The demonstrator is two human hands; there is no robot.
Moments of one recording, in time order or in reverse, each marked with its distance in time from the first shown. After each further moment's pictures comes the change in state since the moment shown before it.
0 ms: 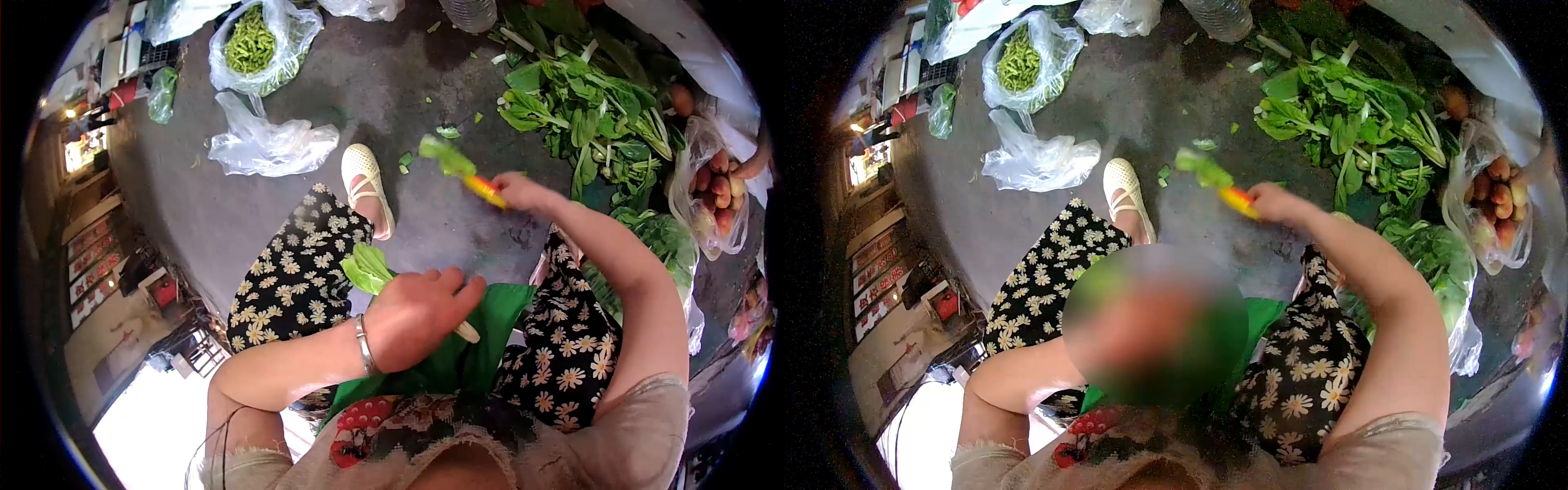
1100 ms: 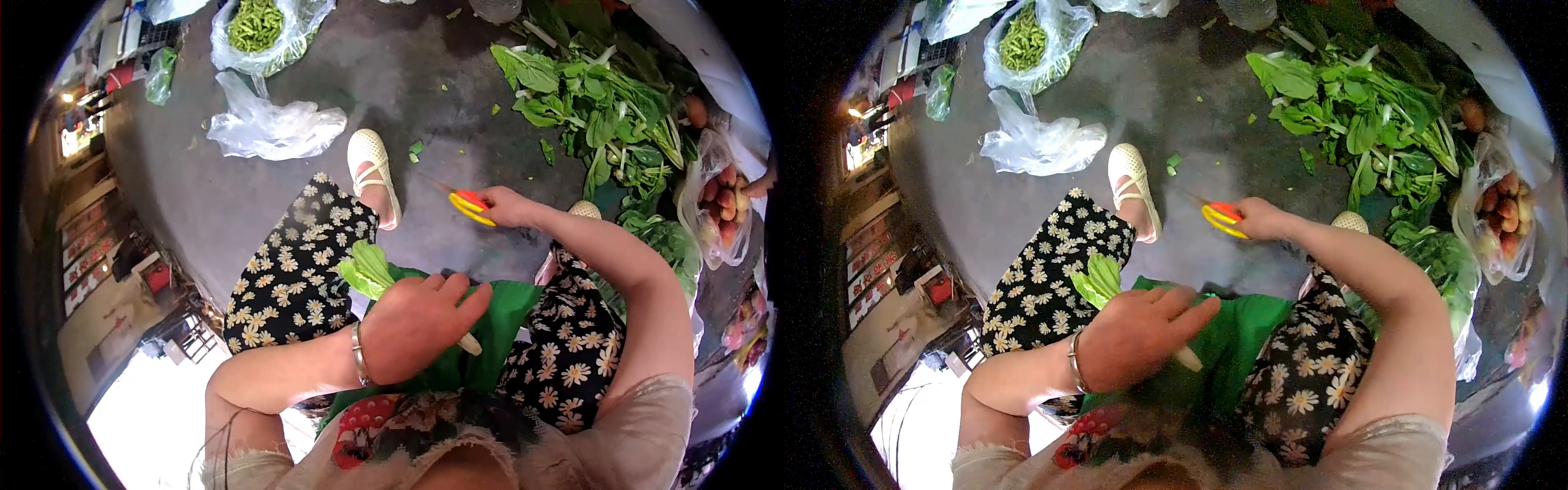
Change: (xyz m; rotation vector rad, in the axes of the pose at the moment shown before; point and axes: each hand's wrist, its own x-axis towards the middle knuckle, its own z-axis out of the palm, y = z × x) left_hand -0.009 0.010 -0.029 0.146 -0.117 -0.059; right_hand 0.005 -0.019 0.052 -0.286 -0.126 -0.198
